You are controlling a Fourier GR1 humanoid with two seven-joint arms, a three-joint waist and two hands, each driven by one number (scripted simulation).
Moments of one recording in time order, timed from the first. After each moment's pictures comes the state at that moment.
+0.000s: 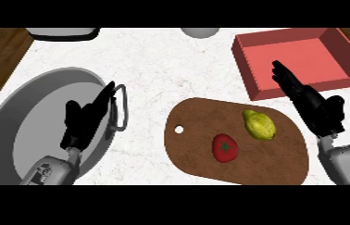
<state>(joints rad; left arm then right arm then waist) -0.18 0.36 -0.32 -1.44 0.26 0.15 0.20 -0.23 -0.53 0.21 -1.49 -0.23 0.01 0.09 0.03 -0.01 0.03</state>
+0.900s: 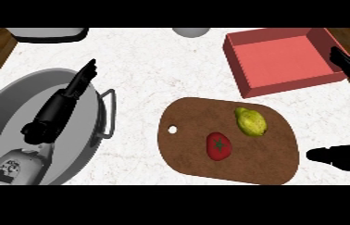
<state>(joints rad) -0.21 0.49 -0.24 -1.55 0.12 0.05 -0.07 -0.09 -0.77 0.02 -1.90 -0.03 0.08 -0.16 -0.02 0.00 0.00</state>
